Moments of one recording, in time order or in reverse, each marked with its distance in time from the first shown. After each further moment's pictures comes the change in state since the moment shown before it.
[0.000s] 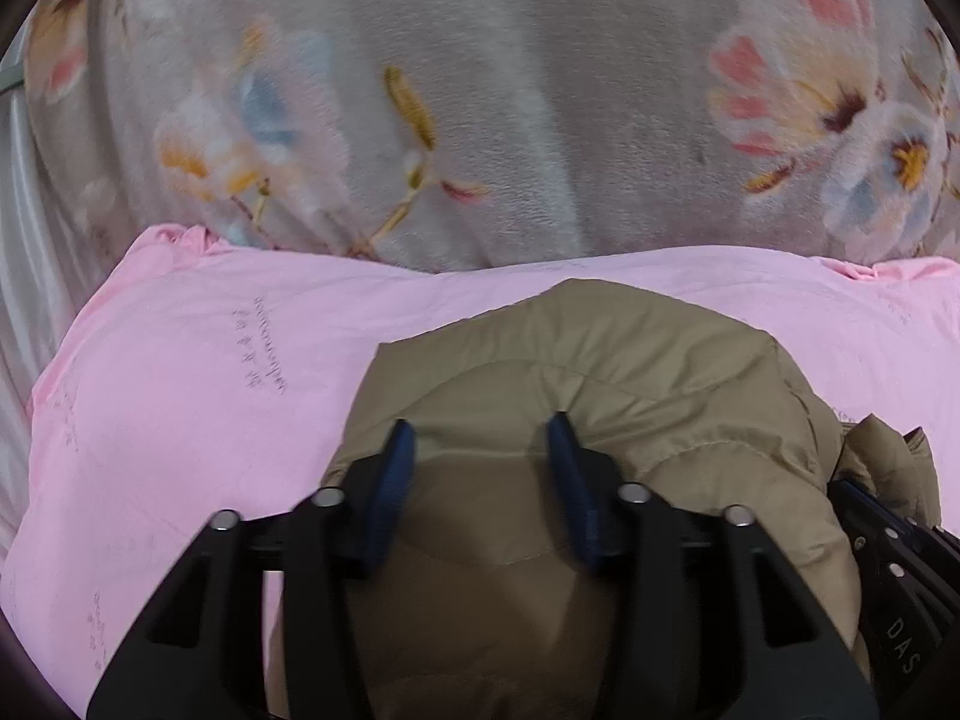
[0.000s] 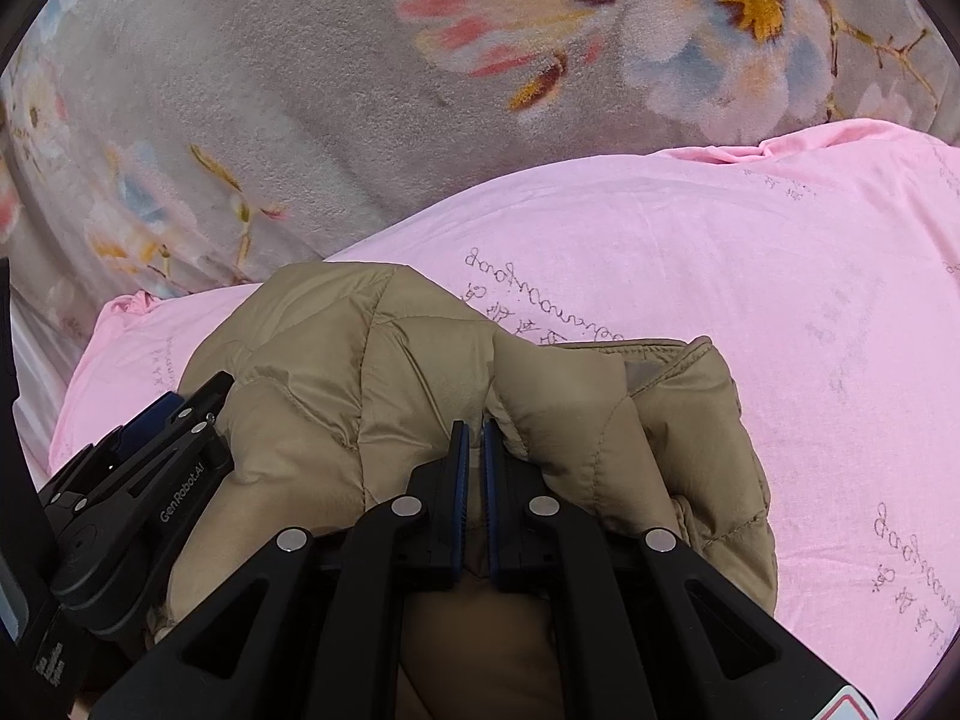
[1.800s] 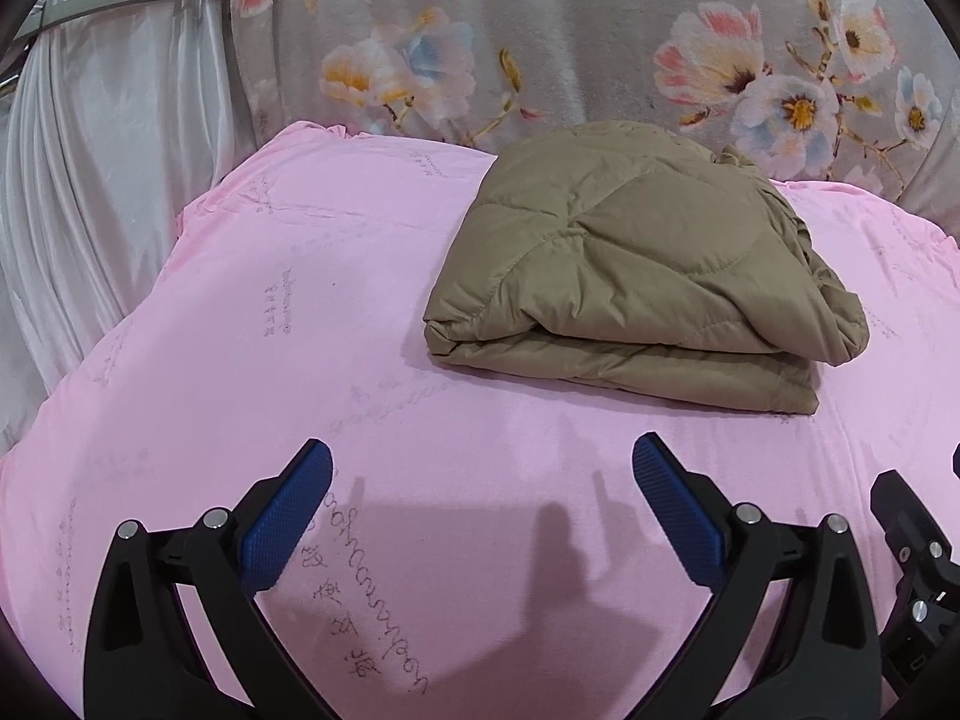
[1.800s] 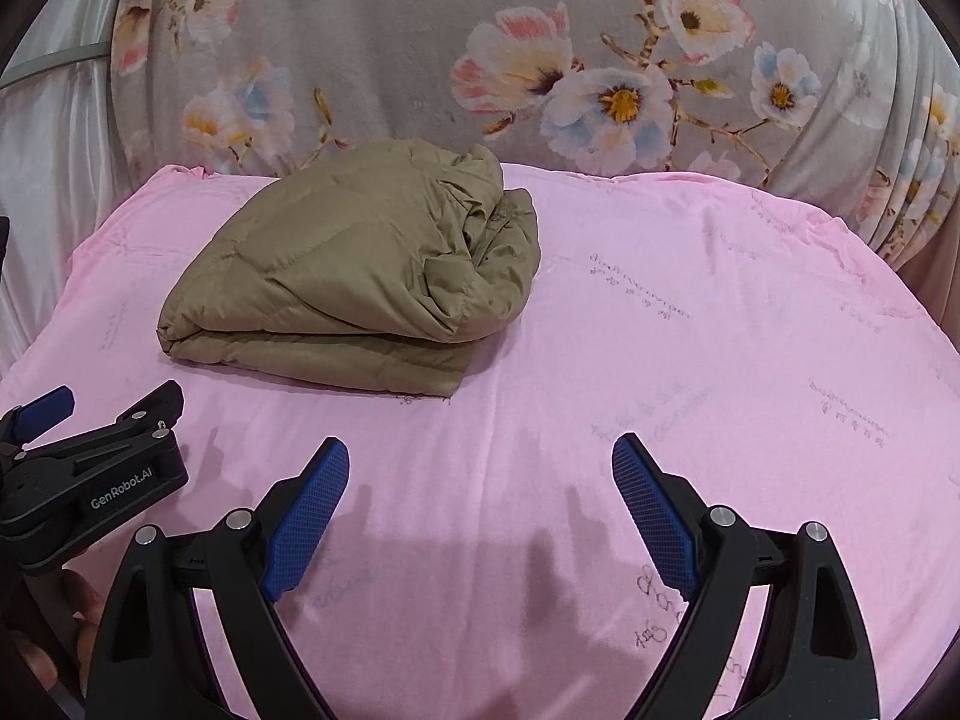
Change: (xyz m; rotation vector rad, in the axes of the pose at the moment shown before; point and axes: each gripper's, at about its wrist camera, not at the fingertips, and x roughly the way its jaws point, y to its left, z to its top) left arm -0.229 0.052 -0.204 -0.057 0.032 0.018; right arm -0.228 0.007 -0.219 -0.222 -0.132 -0.236
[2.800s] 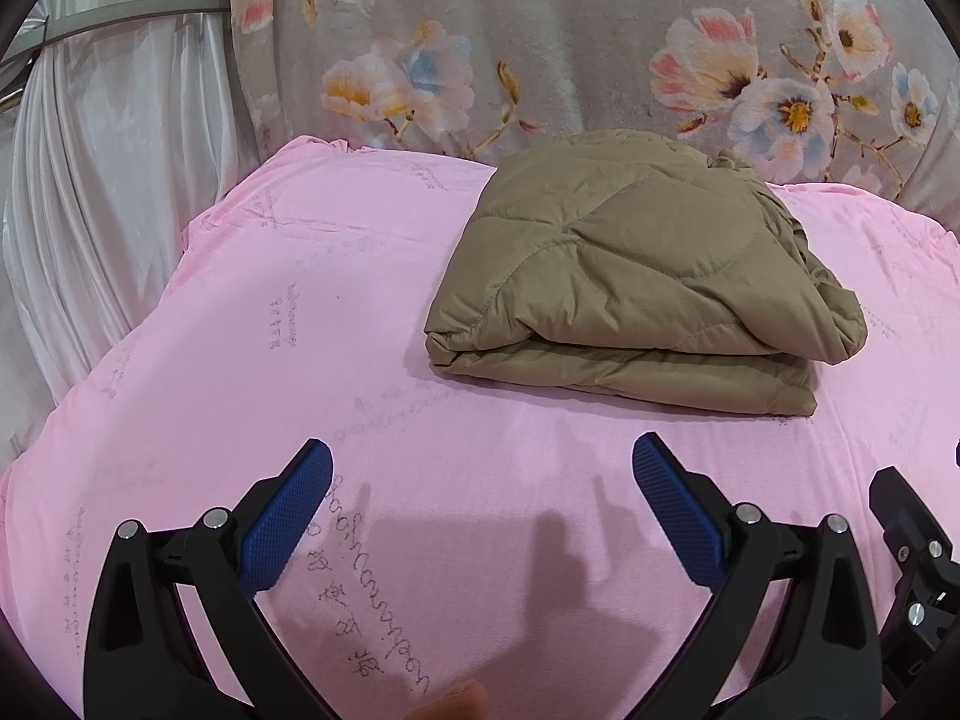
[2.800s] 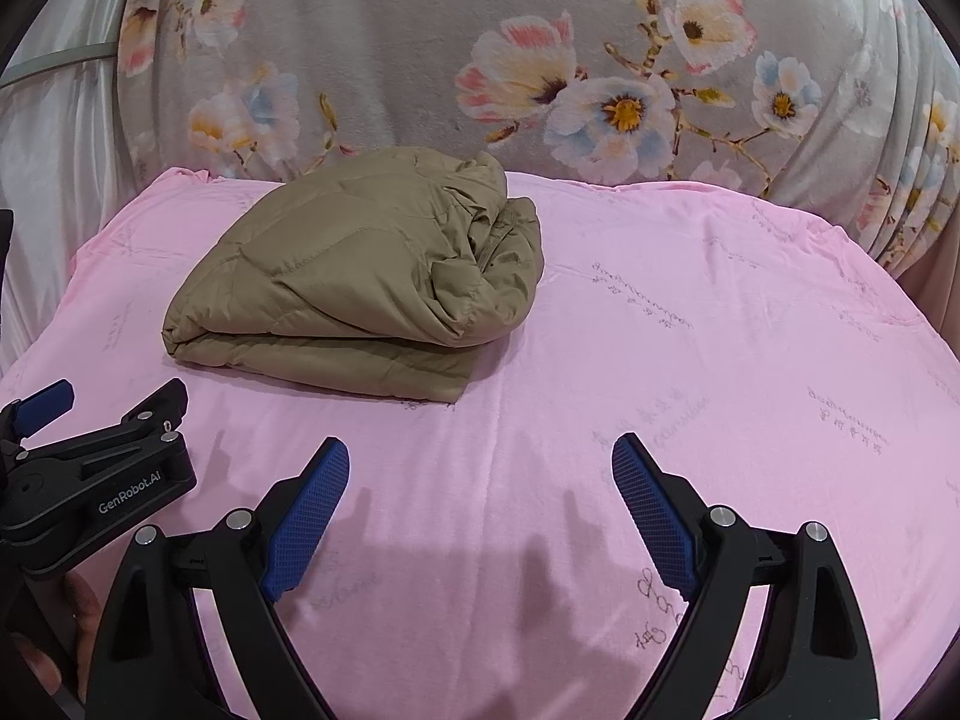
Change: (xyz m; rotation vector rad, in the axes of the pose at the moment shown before) left arm -0.005 0.000 0.004 0.014 -0.027 0.011; right arm -0.004 0.002 0.000 -0.007 -0.012 0.002
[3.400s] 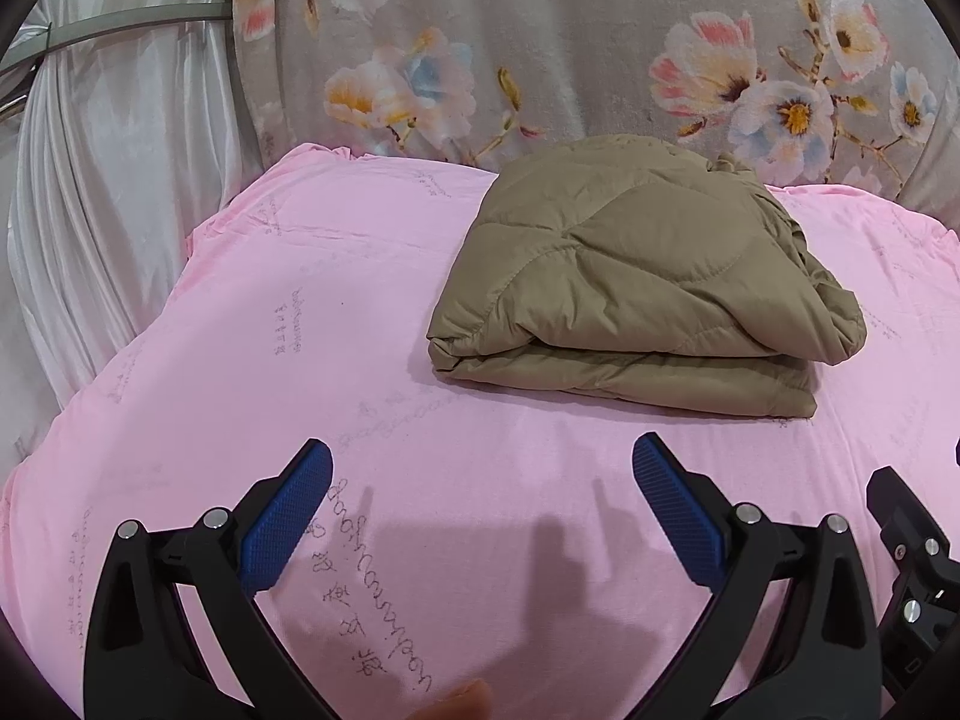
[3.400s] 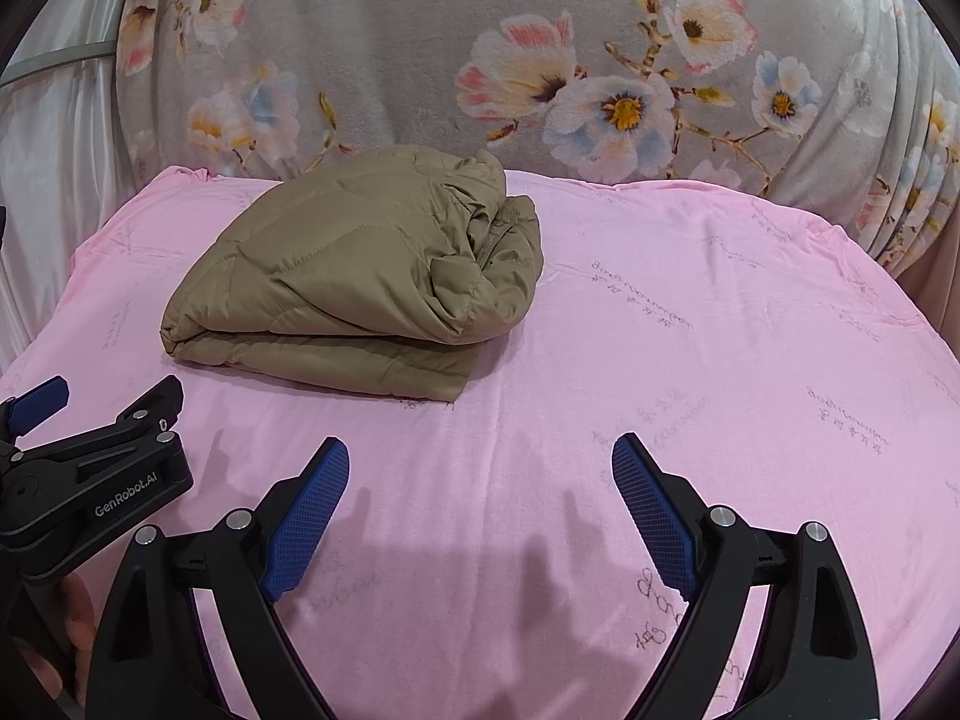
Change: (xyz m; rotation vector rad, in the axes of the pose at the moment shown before) left arm -0.003 -0.001 -0.001 0.006 -0.016 0.007; right arm 0.000 0.000 0.000 -0.001 -0.001 0.001
